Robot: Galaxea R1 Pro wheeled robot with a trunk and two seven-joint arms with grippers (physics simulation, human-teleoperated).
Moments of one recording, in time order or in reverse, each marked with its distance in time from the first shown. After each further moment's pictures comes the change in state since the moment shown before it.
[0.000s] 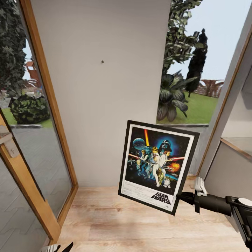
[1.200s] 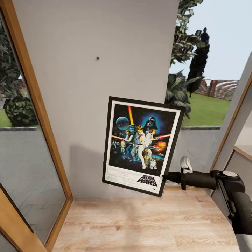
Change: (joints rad) left arm 0.138 -0.003 -0.002 0.002 0.294 -0.005 0.001; right arm -0.137 0.044 0.150 -0.246 -0.003 0.323 -0.002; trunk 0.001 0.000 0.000
